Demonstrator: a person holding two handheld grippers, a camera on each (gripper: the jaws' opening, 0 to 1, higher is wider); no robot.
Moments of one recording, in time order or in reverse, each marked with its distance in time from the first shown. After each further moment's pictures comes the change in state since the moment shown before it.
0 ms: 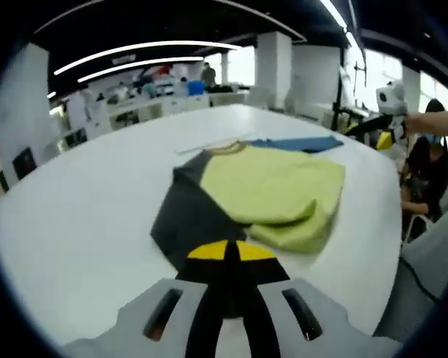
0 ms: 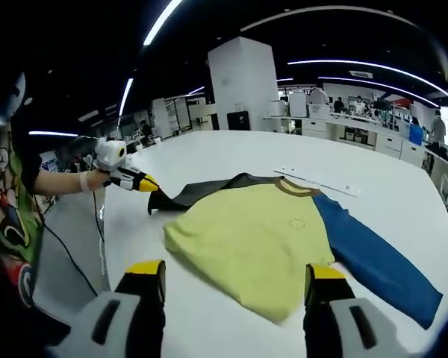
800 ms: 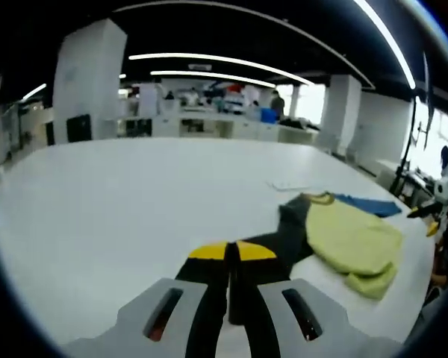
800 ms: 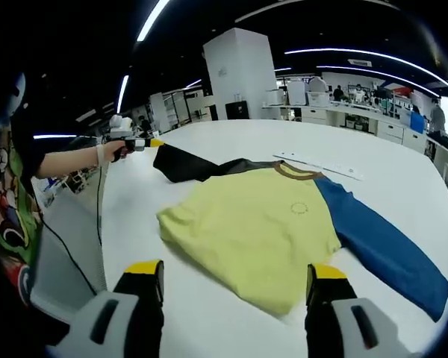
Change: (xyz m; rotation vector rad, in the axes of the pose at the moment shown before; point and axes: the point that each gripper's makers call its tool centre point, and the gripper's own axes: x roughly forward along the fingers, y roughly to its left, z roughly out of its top) left arm -0.018 0.164 0.019 -0.281 -0.134 0.276; right arm 0.018 -0.008 -0.021 0.041 0.054 0.015
